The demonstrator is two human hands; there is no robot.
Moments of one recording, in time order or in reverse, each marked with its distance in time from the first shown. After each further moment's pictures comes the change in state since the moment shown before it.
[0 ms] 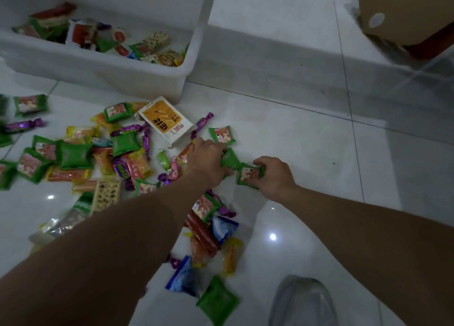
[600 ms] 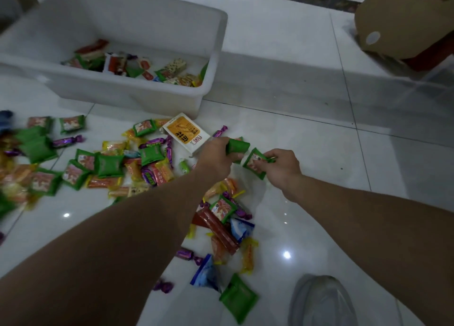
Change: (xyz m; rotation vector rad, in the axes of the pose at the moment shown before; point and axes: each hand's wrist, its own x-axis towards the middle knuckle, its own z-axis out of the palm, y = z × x) left_hand -0.022 0.005 -0.055 -0.506 0.063 -0.036; right_hand -0.014 -0.043 -0.013 0.434 0.185 0.120
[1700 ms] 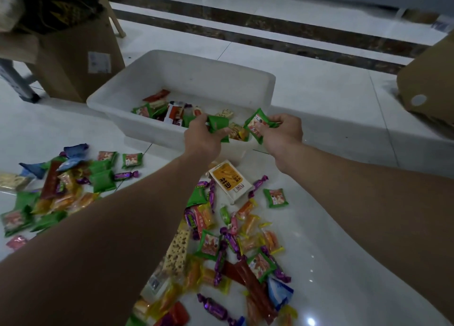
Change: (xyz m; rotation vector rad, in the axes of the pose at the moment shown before) left_hand 0.043 0.007 -0.158 -0.366 0.526 -0.091; right_hand 0.023 -0.195 0.040 0.348 0.072 -0.225
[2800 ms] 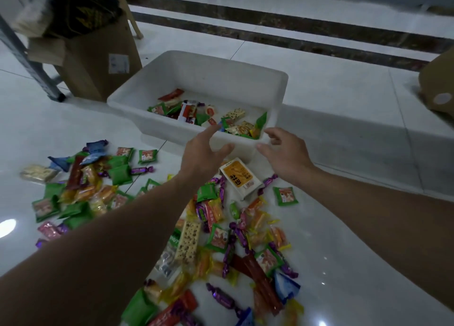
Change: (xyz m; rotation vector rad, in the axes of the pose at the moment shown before) left_hand -0.037 -0.023 -0.032 0.290 -0.067 0.170; right_hand -0.018 0.033 -0.018 -0.408 -0.287 -0.381
